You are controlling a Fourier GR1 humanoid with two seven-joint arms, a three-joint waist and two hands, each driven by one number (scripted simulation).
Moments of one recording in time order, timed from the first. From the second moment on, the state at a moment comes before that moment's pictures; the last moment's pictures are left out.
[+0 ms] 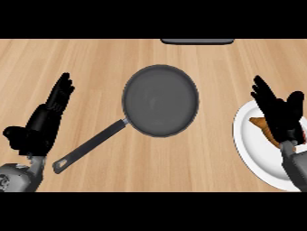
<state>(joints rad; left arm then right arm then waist) -0.18 0.49 -0.33 -1.58 0.28 0.34 0.00 -0.27 -0.53 0.30 -1.33 -0.40 -0.26 0.12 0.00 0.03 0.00</state>
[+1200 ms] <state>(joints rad) -0.05 0.53 -0.37 -1.52 0.18 0.34 0.08 -0.38 -1.03 0.07 -0.74 -0.40 0.66 -0.17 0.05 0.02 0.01</state>
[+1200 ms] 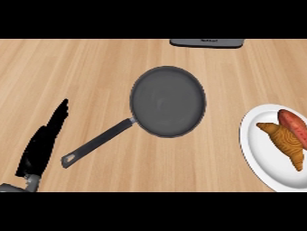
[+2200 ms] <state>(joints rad) -0.01 0.52 -0.33 -1.56 0.14 0.31 0.09 -0.80 -0.92 0.29 -0.56 0.00 0.90 -0.17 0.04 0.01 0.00</state>
